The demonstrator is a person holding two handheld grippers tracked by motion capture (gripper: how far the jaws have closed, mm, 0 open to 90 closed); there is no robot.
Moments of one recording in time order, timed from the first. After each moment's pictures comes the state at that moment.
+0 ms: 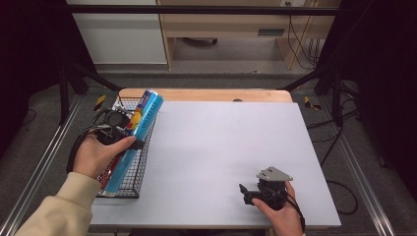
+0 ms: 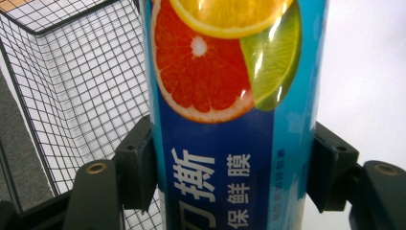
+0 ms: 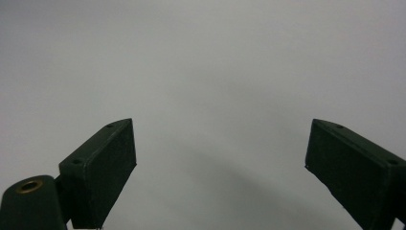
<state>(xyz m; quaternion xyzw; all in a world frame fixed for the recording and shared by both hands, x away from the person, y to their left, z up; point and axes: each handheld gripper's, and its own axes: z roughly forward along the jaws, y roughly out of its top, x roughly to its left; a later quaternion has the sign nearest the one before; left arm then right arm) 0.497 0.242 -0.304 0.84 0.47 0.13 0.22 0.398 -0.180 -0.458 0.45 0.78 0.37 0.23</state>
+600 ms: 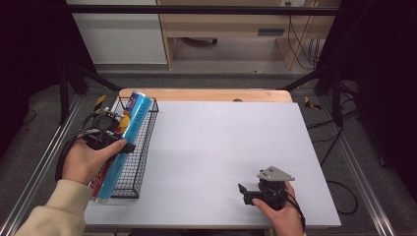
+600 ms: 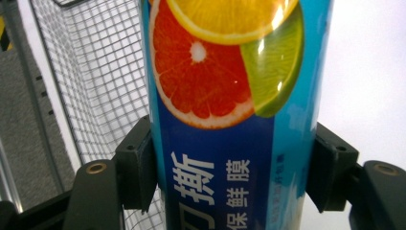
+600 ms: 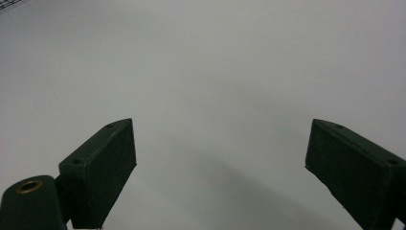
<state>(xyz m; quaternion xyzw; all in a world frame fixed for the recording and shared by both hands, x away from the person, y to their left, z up) 0.478 0.261 -0.300 0.82 0.51 0.14 0.20 0.397 -0.180 -0.454 0.44 0.78 0.39 0.22</state>
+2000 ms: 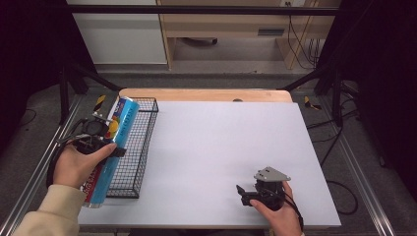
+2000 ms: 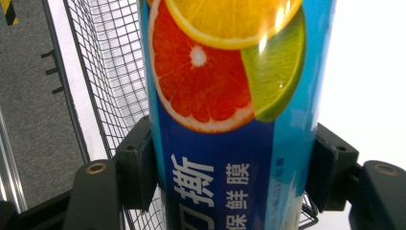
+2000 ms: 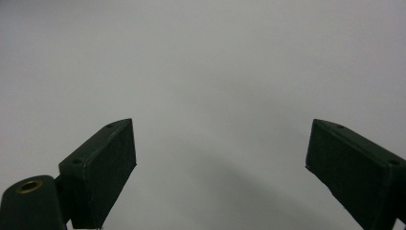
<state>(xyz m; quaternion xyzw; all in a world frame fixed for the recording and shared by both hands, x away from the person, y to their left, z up) 0.478 0.287 -0.314 0.81 0.54 0.13 0.19 0.397 -0.174 -0.455 0.43 0.79 0.38 0.22</state>
